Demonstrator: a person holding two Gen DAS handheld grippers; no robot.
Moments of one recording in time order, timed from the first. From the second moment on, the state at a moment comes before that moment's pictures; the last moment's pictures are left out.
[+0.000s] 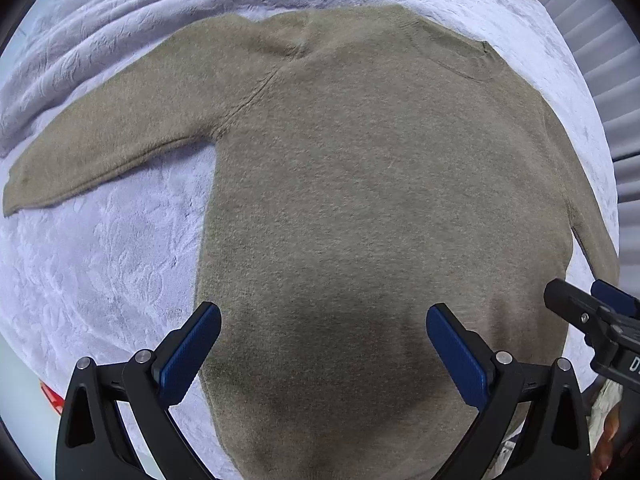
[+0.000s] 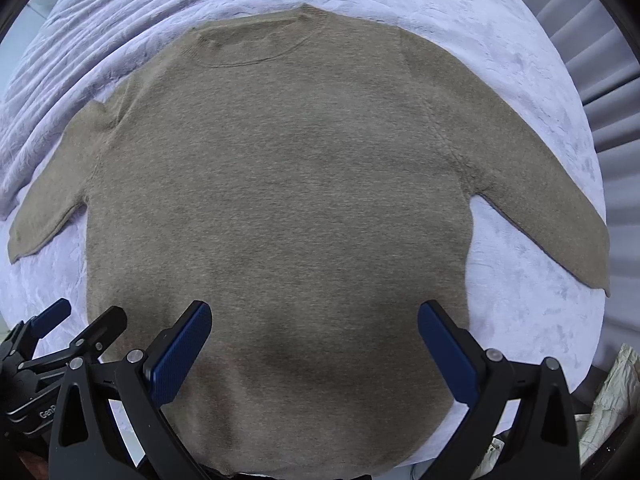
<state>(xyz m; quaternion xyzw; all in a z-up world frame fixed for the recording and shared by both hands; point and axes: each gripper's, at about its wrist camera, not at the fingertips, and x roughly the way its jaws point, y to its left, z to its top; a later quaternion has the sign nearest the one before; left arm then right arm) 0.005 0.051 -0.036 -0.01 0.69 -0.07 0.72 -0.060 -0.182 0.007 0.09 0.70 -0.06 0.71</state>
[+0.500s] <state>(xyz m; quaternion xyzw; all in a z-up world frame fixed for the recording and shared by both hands) 0.047 0.273 -0.064 -0.21 0.60 0.04 0.77 -0.051 -0.092 -0.006 0.06 0.71 0.01 0.71</state>
